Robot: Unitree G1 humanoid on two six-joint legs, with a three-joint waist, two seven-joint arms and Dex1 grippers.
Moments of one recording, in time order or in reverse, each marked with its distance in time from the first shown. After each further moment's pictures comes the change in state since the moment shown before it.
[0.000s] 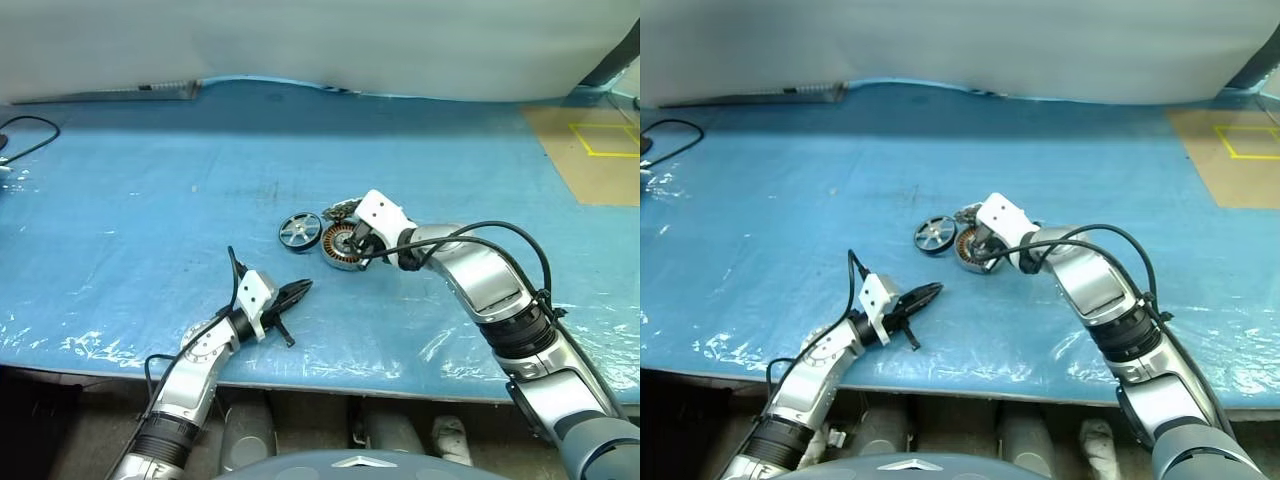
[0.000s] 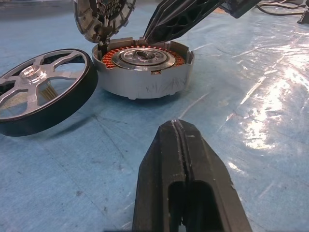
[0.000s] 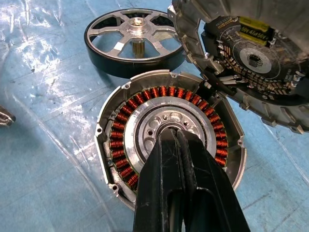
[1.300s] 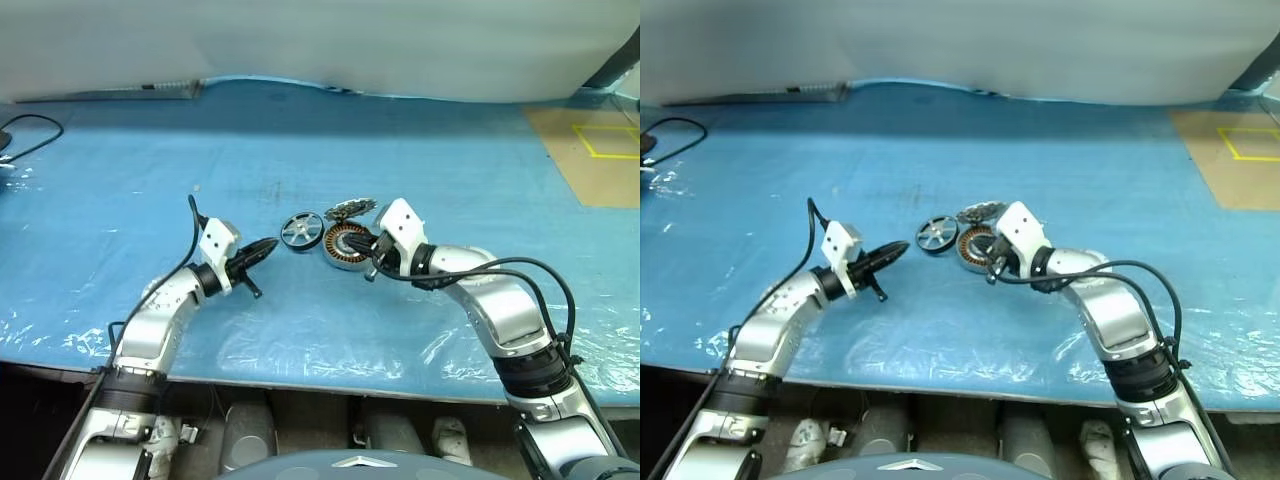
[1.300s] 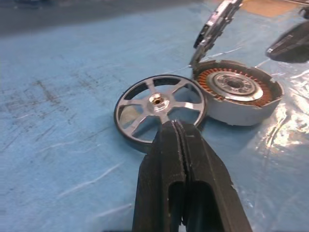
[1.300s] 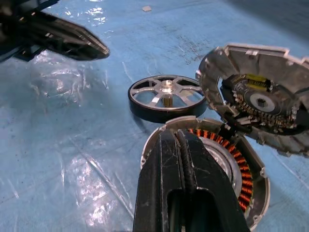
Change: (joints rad) left arm -0.266 0.179 0.161 0.036 -0.171 0.367 -0.050; right arm 0.301 0.025 -0.170 -0.085 0.111 -0.420 0.034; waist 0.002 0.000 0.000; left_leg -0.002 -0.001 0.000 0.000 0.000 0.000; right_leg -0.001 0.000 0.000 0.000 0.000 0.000
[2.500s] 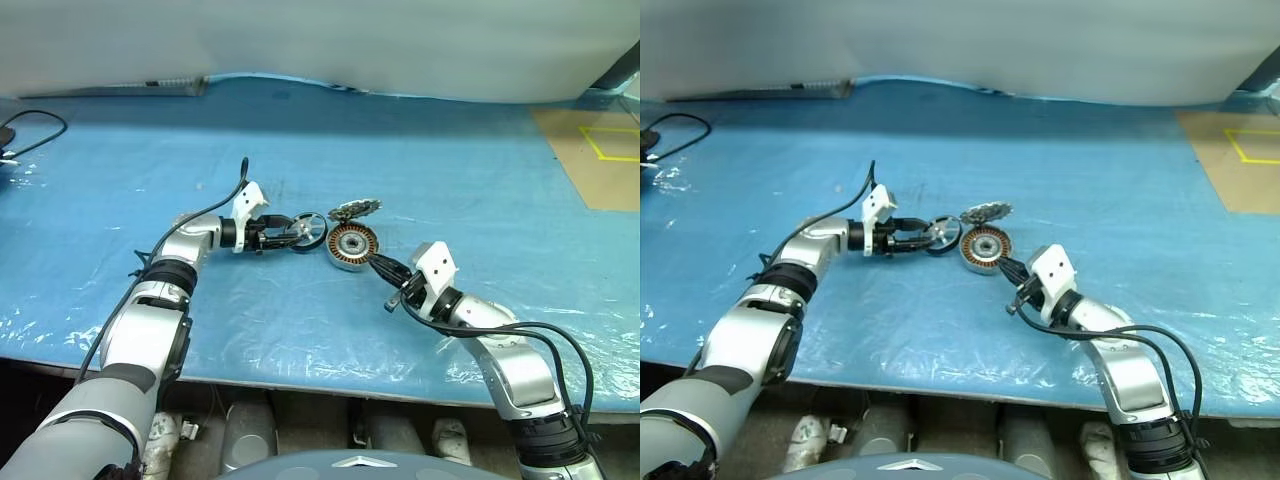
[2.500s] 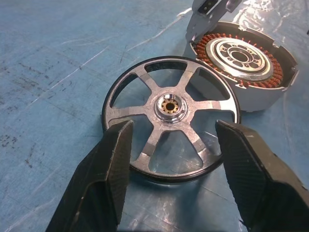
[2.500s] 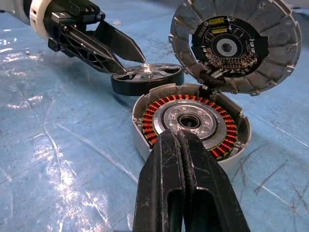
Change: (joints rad) left arm -0.614 -0.071 -0.066 0.969 0.254 -0.293 -0.403; right arm 0.281 0.069 -0.114 0.010 0.025 -0.287 -0.081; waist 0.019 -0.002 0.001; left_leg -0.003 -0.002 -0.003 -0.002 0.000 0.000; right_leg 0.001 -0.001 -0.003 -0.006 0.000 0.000
